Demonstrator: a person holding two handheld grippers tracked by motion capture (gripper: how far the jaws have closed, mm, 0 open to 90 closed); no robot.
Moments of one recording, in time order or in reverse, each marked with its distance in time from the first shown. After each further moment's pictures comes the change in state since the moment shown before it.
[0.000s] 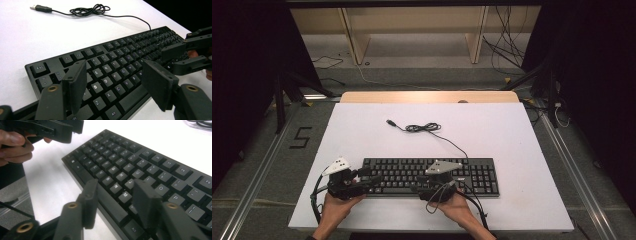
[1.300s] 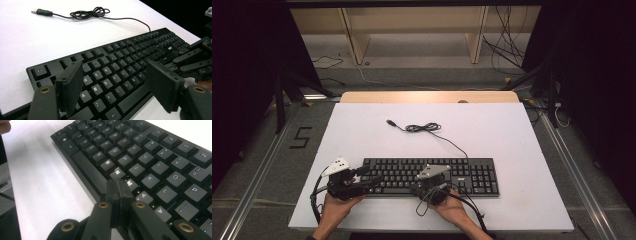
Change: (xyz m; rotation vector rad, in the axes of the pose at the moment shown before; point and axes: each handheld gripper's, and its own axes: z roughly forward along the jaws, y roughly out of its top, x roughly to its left) left arm -0.001 0.001 -0.001 -0.015 0.004 0.013; right arm 0.004 -0.008 0.023 0.112 -0.029 -0.055
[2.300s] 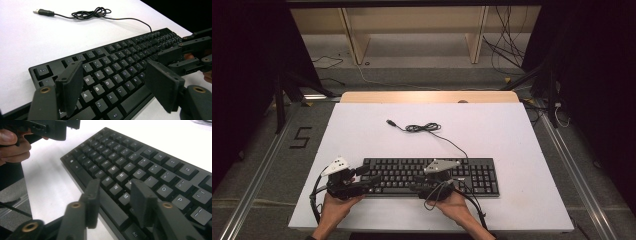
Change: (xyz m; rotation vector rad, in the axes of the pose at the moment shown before) left arm 0.001 0.000 0.000 -0.001 0.007 -0.001; right arm -0.008 0.007 -0.017 -0.103 0.045 0.071
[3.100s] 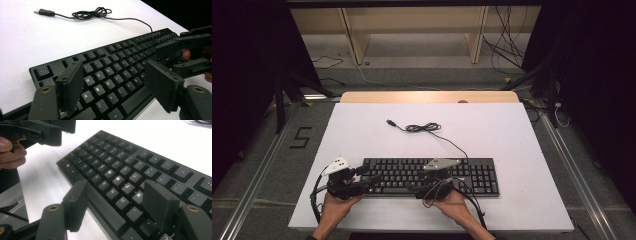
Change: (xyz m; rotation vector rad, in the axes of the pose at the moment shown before) left arm 0.000 0.001 0.001 0.002 0.002 -0.002; right arm 0.000 0.004 0.001 -0.008 -0.023 0.023
